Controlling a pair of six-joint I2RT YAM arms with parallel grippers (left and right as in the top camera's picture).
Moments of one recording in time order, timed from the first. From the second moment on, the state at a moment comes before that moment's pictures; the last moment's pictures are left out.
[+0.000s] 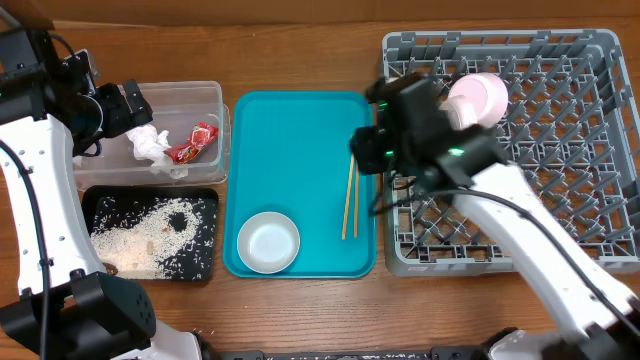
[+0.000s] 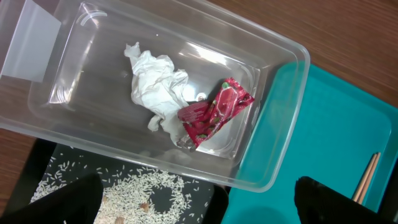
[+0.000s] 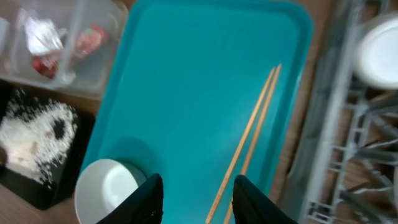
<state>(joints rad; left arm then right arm) 0.35 1.73 1.79 -1.20 0.19 -0.10 0.54 1.55 1.43 -0.83 -0.11 0.38</state>
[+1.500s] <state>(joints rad) 0.35 1.73 1.79 -1.20 0.19 -0.10 0.70 2.06 1.42 -0.75 0.19 0.76</state>
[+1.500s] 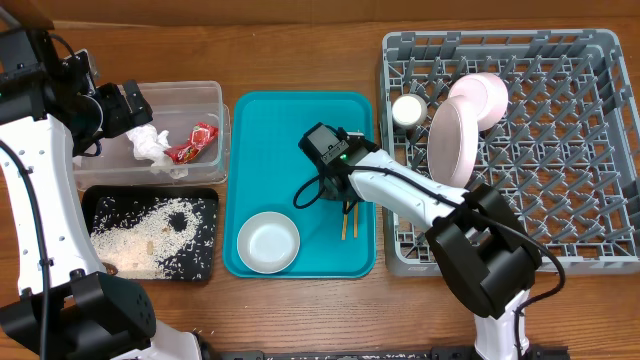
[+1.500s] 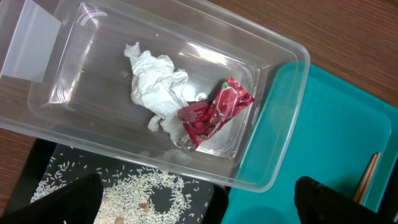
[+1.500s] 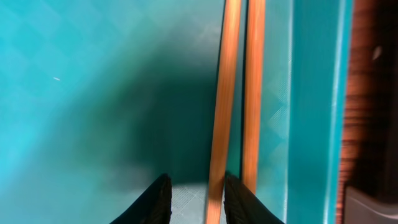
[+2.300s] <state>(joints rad) 0.35 1.73 1.79 -1.20 0.19 -0.10 0.70 2.07 1.43 -0.77 0.16 0.75</state>
